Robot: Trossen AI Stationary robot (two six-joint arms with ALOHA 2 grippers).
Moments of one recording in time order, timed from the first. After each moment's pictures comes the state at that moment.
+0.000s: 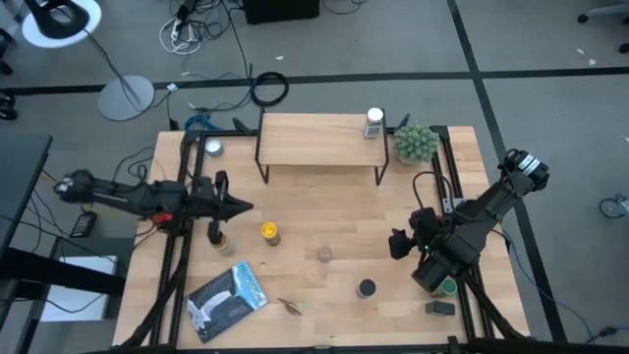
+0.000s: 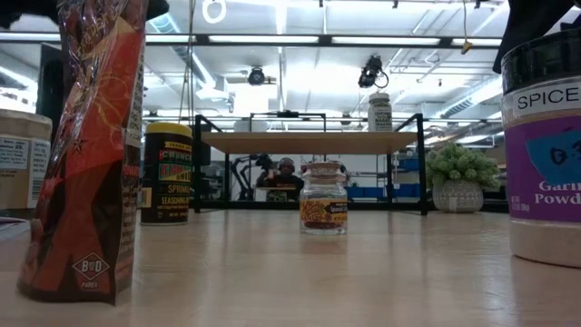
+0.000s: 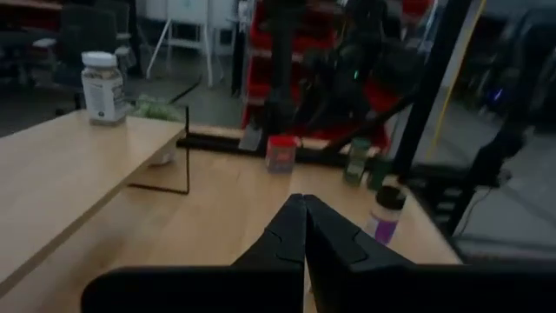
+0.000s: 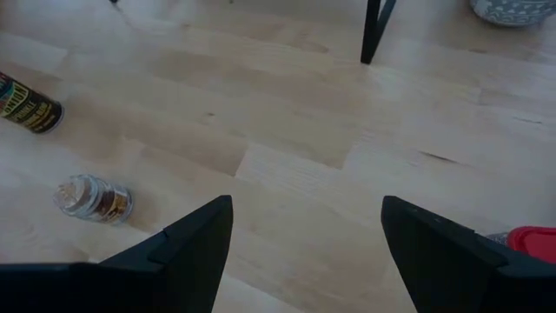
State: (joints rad) left arm -0.26 0.52 0.43 0.03 -0.28 -0.16; right arm 0.77 1.41 1.12 -1.41 0.71 2.07
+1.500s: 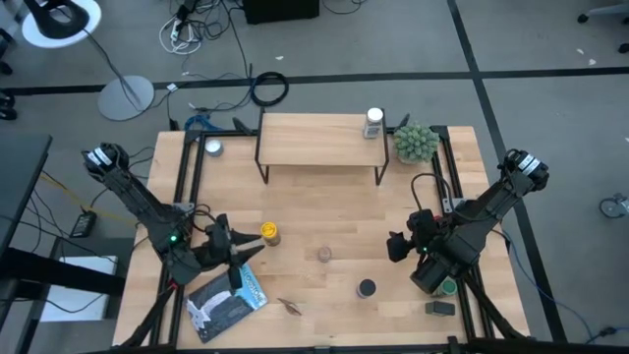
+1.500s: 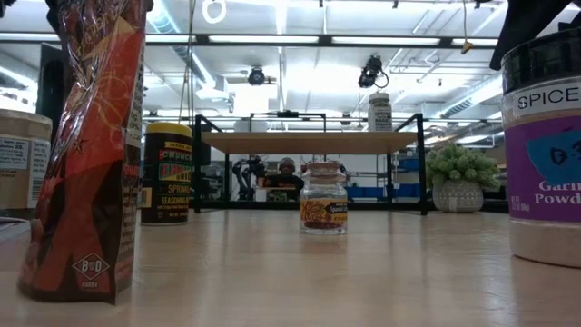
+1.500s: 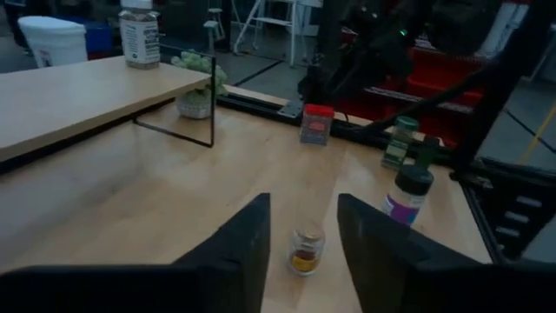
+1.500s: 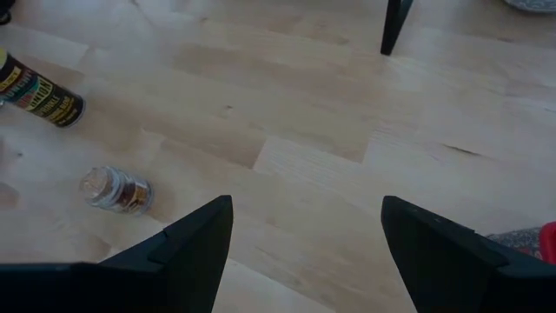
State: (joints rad) left arm -0.84 1.09 0.56 0.19 -1.11 -0.51; right arm 0.78 1.41 1.12 -1.35 0.72 2.04
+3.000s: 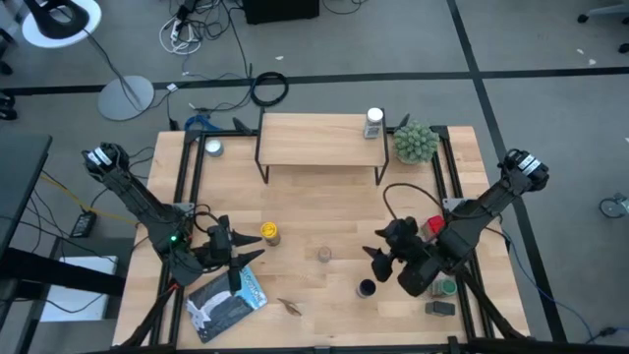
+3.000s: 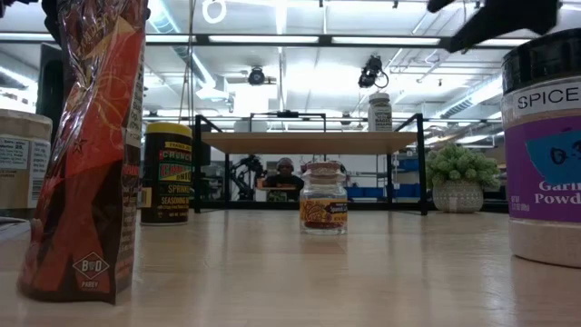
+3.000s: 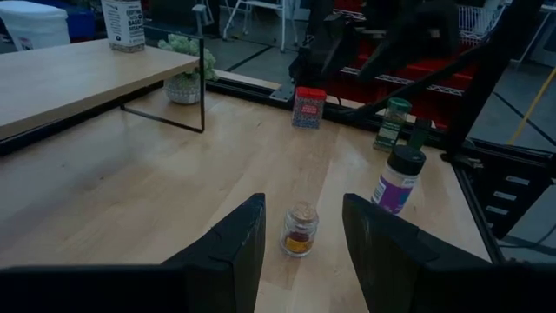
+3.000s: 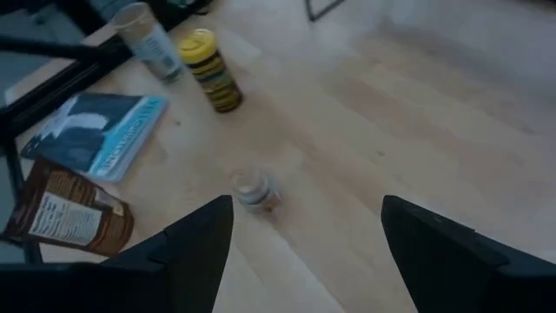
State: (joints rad) left arm -0.84 1.09 0.56 0.14 -1.07 -0.56; right arm 0.69 1.41 1.12 -0.79 0.83 1.28
